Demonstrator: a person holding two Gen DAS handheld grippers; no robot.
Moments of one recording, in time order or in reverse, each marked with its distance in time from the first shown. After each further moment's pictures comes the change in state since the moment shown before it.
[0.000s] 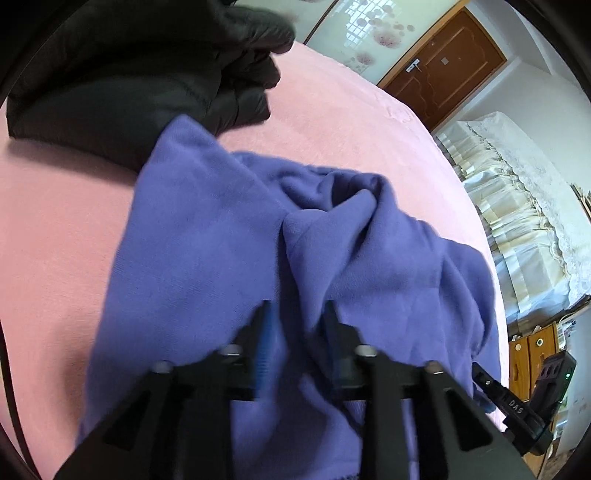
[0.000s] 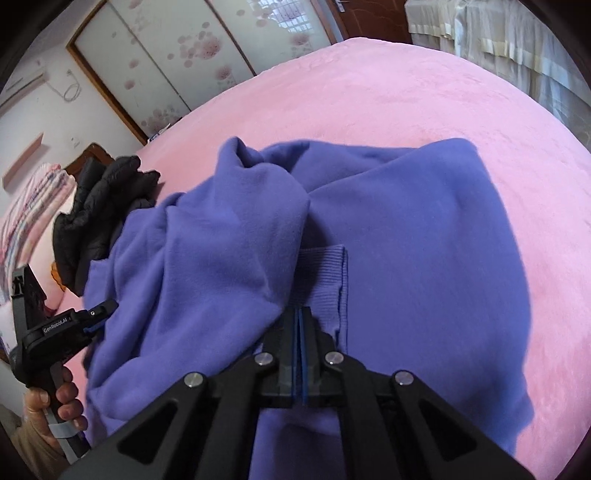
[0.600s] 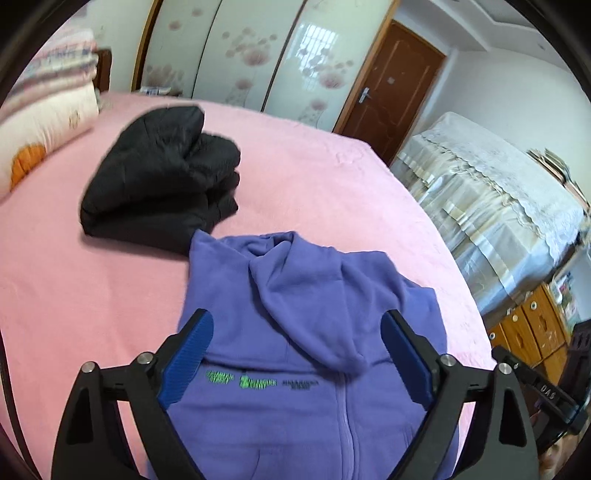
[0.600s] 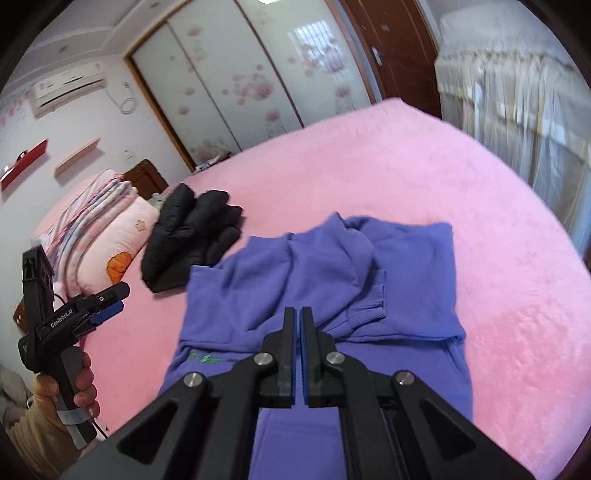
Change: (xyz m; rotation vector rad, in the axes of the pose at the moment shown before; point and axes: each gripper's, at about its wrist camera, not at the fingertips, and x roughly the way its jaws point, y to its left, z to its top) left arm -0.205 -0.080 -0.048 0.228 -0.212 0.031; right arm -0.192 0.076 -0.047 -0.143 -0.184 0.090
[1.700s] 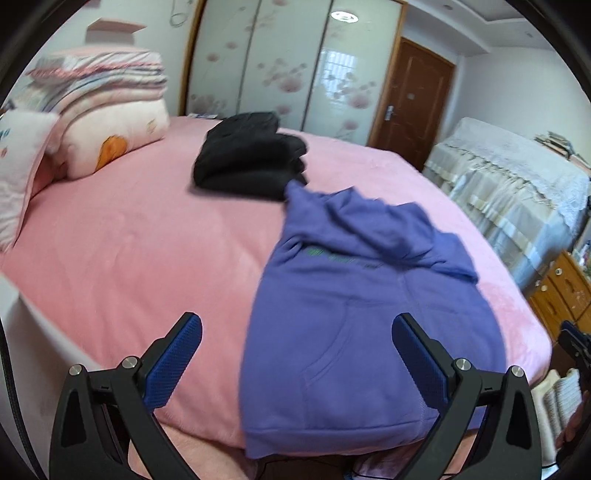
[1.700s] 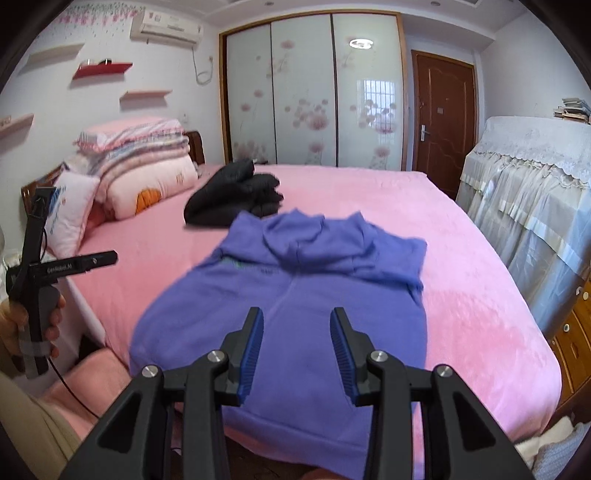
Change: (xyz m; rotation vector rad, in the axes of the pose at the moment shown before) left arm -0.157 0.069 -0.205 0.016 -0.112 0.186; right arm -0.141 0.057 -0.185 -0.387 -0.136 -0.090
